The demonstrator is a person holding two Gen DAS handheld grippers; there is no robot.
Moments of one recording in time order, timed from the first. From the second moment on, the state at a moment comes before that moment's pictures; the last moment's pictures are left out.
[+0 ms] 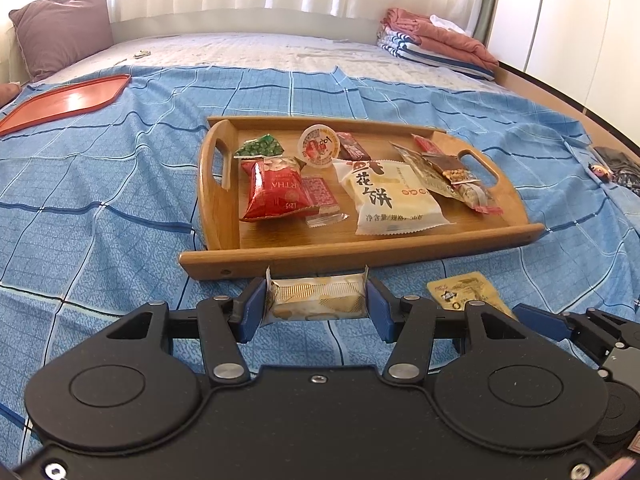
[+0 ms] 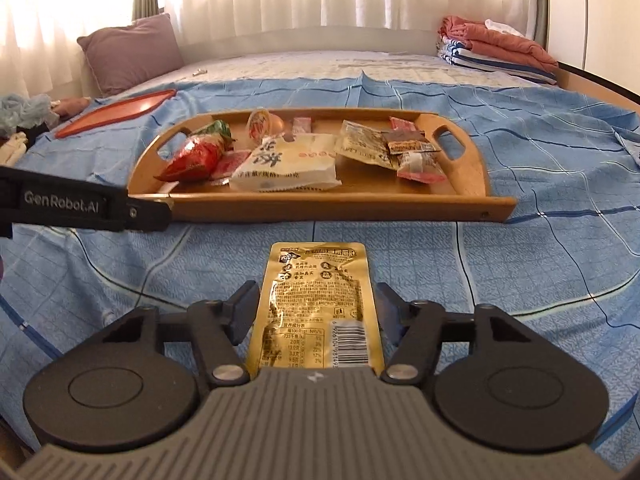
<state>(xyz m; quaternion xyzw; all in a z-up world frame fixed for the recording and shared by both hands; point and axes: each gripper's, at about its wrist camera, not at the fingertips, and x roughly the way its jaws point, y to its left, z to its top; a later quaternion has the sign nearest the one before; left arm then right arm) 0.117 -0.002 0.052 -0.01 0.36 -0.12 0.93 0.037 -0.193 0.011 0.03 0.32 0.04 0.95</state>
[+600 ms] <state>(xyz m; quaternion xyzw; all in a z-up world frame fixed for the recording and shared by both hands) 0.140 0.000 0.077 -0.01 0.32 -0.11 0.94 0.065 -0.220 0.070 0.06 0.25 0.02 0.97</state>
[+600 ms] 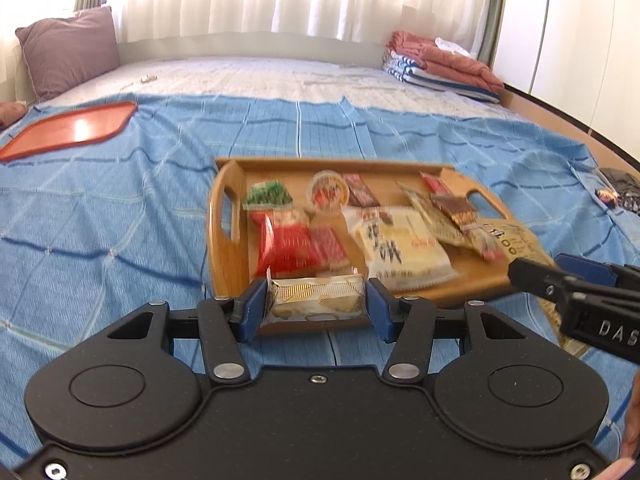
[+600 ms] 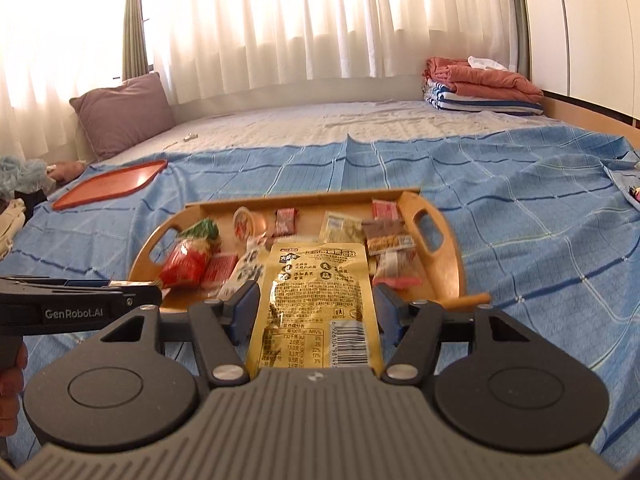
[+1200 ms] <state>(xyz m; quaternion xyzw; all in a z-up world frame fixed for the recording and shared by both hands) 0.201 0.010 0.110 -0.04 0.31 -0.10 0.95 0.123 -0.250 0.102 0.07 0.24 0.01 0.97</state>
